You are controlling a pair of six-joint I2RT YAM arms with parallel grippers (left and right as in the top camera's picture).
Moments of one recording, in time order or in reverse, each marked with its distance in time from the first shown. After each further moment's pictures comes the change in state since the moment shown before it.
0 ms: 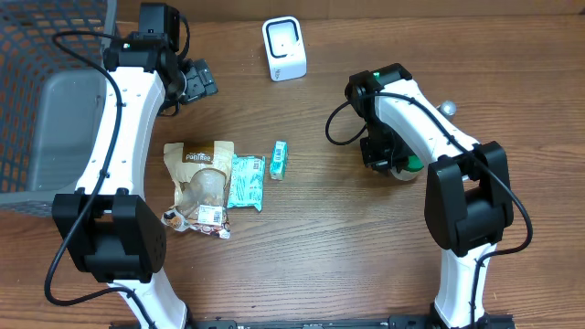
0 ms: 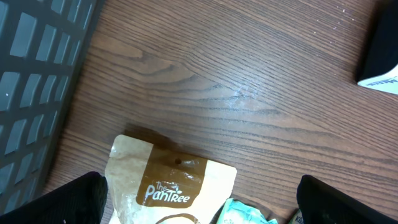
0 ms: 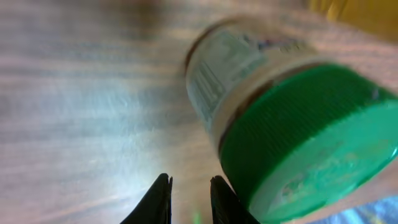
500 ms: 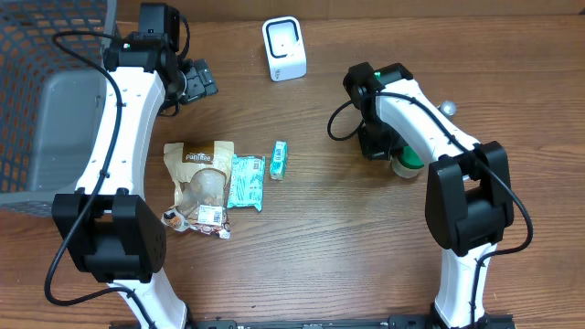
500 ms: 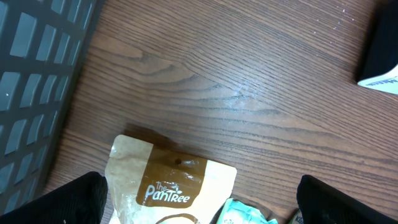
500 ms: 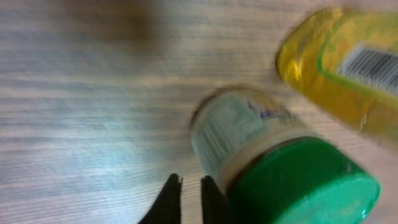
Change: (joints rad) left arm 0.000 0.000 0.000 0.000 0.000 0.000; right arm -0.006 0.000 0.000 0.111 0.051 -0.044
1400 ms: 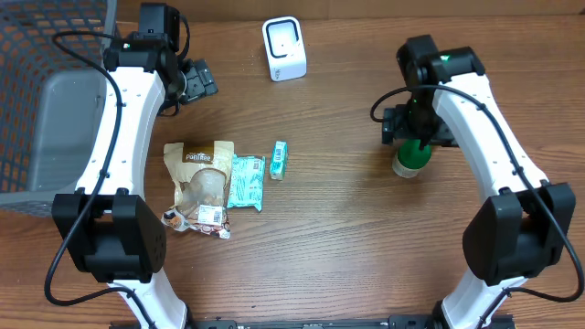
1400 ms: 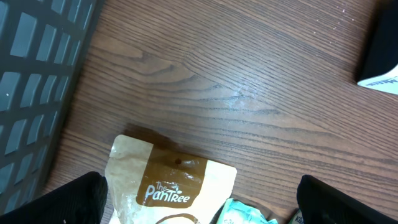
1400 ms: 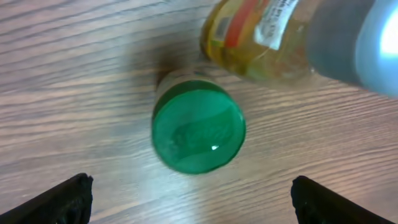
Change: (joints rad) left arm 0.000 0.000 0.000 0.000 0.000 0.000; right arm -0.153 -0.224 0.009 -0.032 -0.129 0.067
